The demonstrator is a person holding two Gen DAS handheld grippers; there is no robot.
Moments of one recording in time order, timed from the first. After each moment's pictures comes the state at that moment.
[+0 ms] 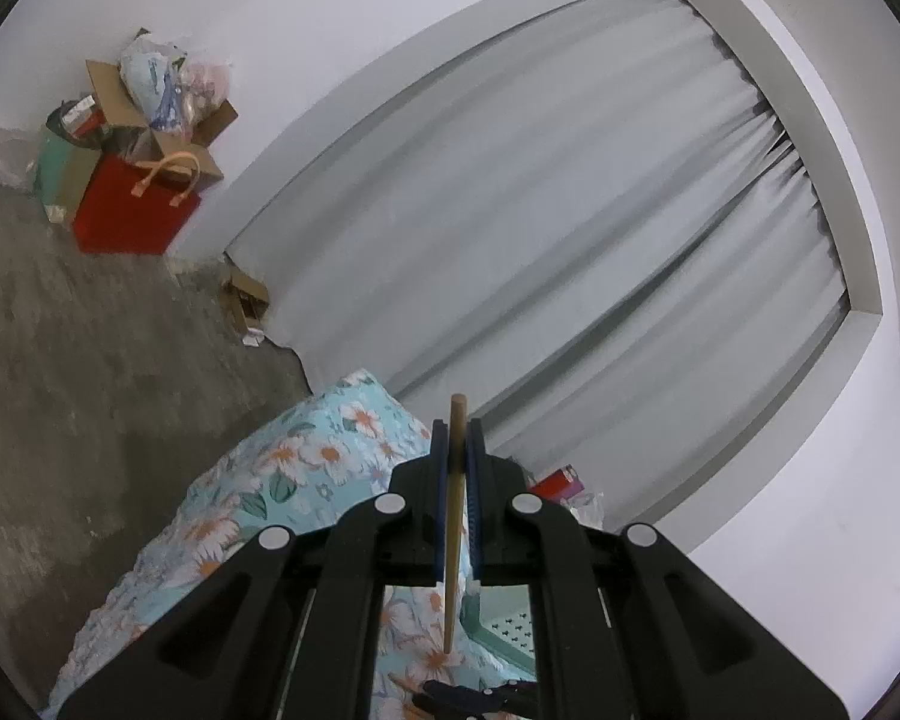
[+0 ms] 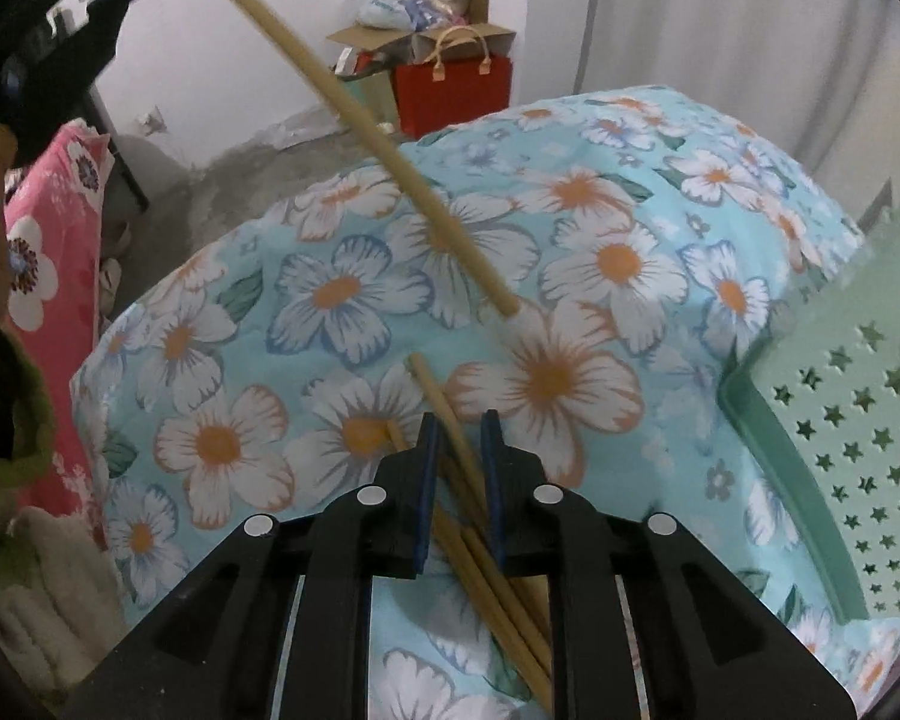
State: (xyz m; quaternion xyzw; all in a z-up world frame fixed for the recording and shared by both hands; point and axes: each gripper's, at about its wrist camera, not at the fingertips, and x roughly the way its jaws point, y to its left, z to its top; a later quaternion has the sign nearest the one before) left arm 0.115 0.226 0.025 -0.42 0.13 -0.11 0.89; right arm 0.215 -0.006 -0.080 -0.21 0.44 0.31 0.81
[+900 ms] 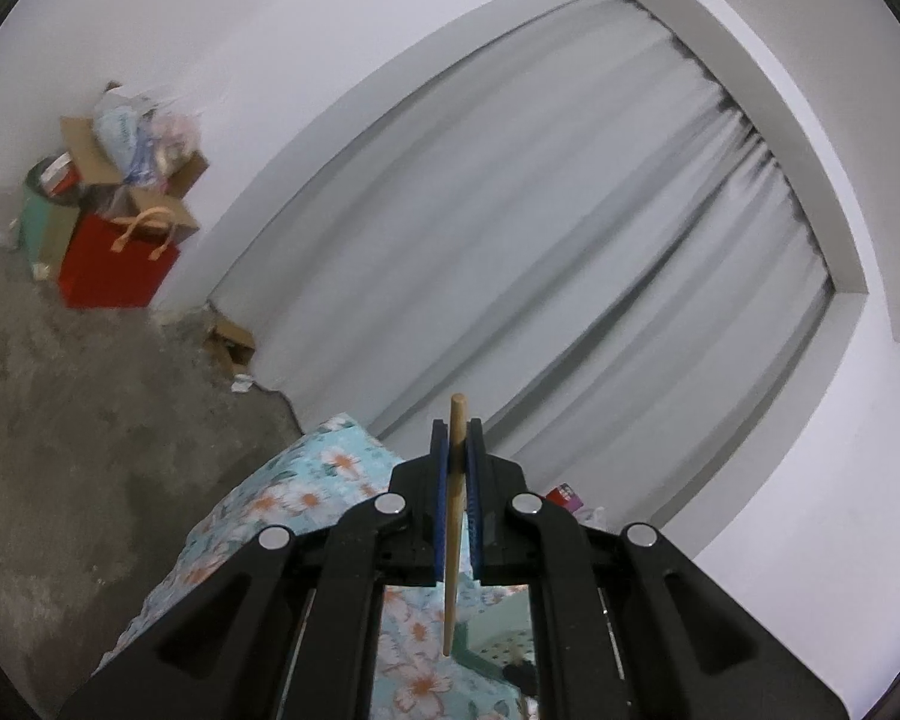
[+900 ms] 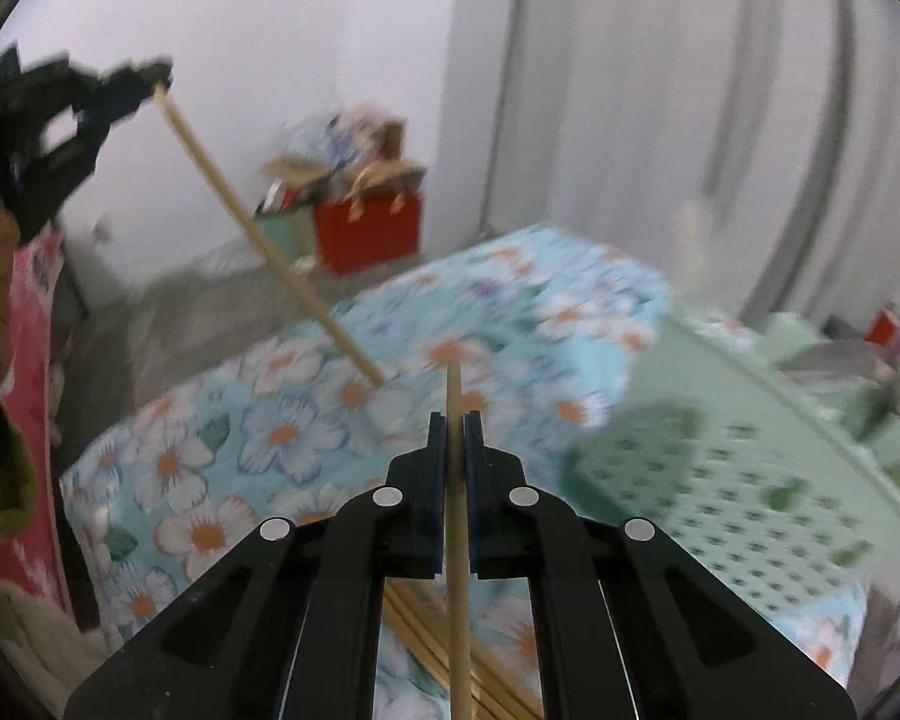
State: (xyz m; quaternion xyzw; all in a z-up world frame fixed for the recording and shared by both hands) left arm 0.101 0.217 0.065 -0.38 0.08 -0.12 0.91; right arm 0.189 -0.048 -0.007 -0.15 0.28 0.24 0.92
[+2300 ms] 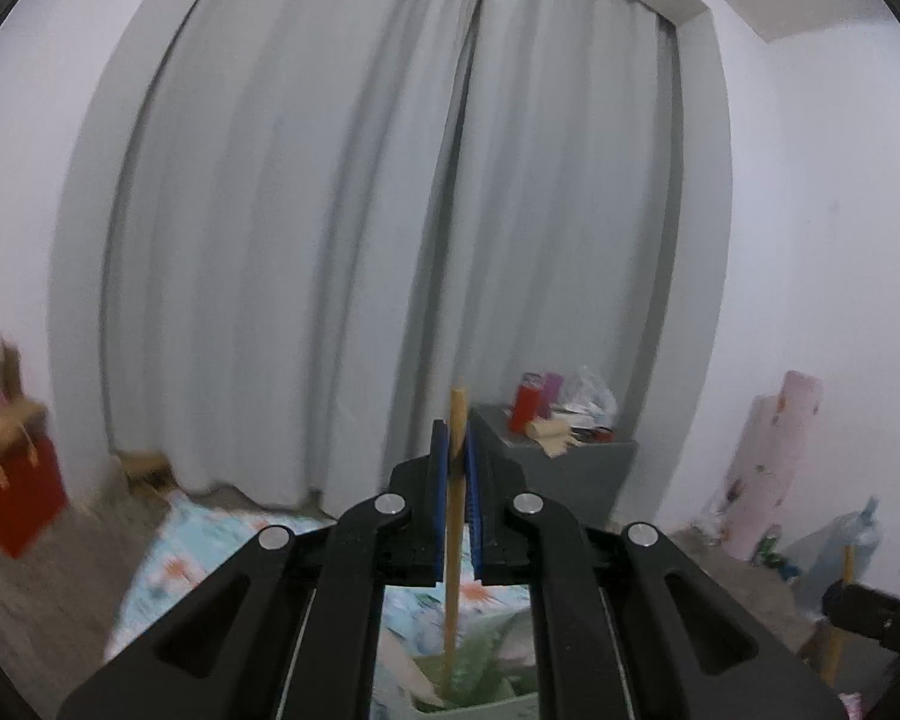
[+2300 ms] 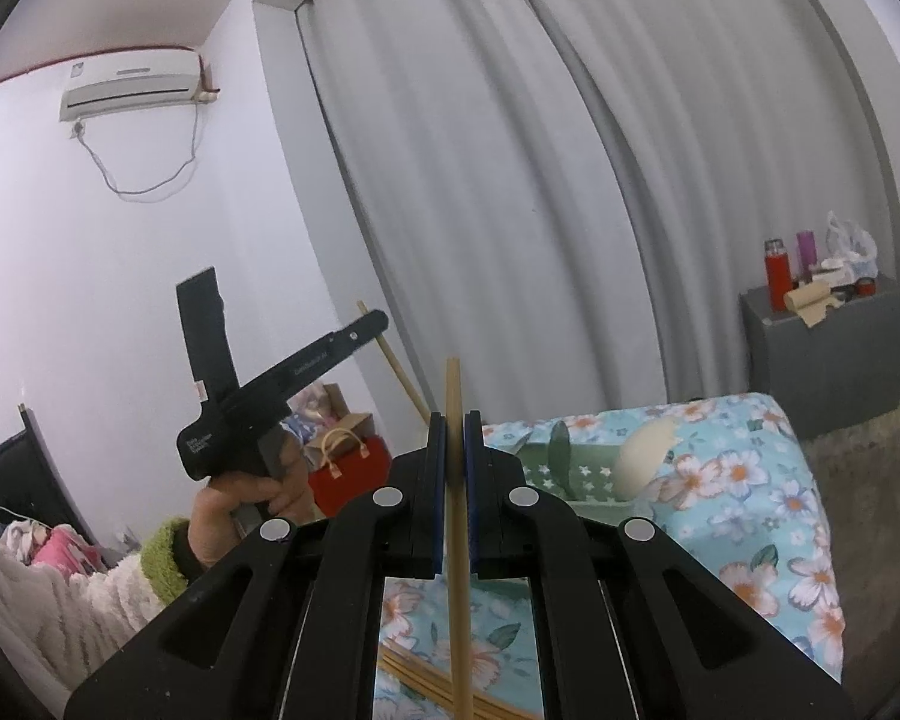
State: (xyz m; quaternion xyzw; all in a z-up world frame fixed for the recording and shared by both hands) left arm 0.241 -0.027 0.133 -0.08 0.10 -0.23 0.96; right arm 0.112 -0.233 0.079 0.14 0.10 0.19 0.97
